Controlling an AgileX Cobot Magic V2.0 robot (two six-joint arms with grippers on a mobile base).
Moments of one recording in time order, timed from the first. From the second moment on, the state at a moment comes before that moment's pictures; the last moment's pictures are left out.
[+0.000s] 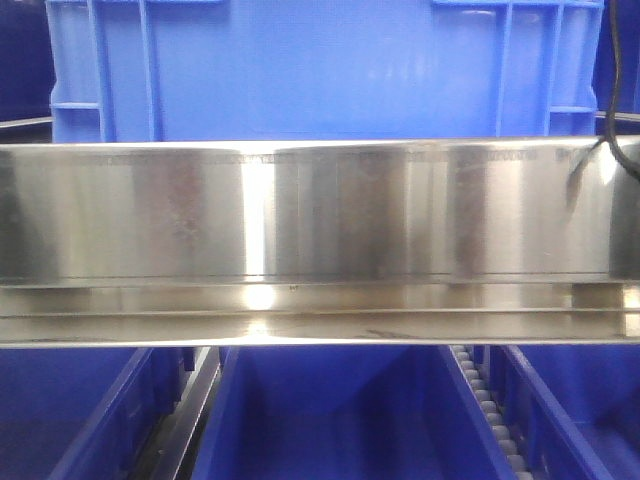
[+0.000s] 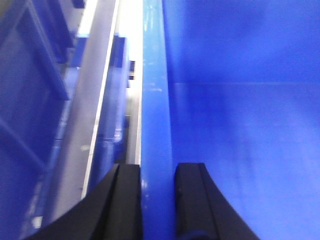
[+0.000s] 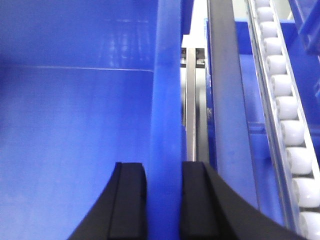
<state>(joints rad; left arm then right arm) -0.41 1.94 -2.09 0.45 1.04 -0.52 0.48 1.90 -2.00 -0.10 0.99 0.27</state>
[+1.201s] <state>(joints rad) -0.58 1.62 -1.96 0.51 1.25 -0.65 0.67 1.44 -1.69 -0.32 1.10 0.54</state>
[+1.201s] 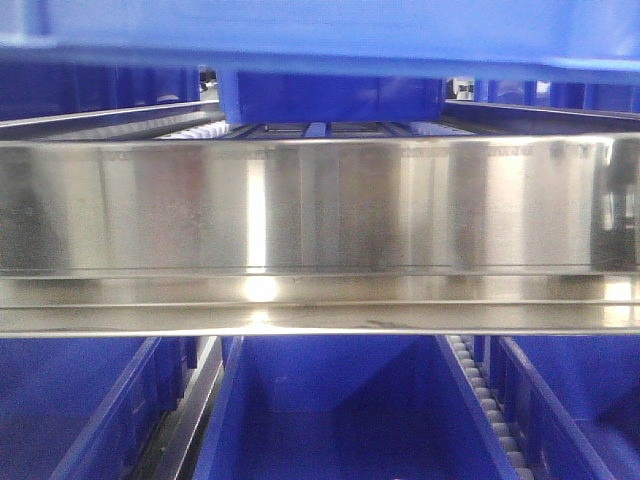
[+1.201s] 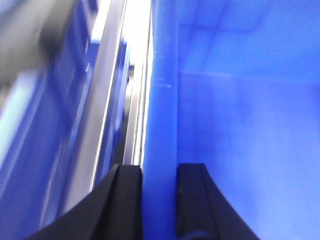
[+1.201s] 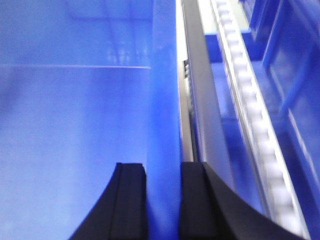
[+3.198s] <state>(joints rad) -0.71 1.30 -1.53 0.62 1.12 -0.79 0.89 1.24 -1.46 -0.50 1.13 0.74</state>
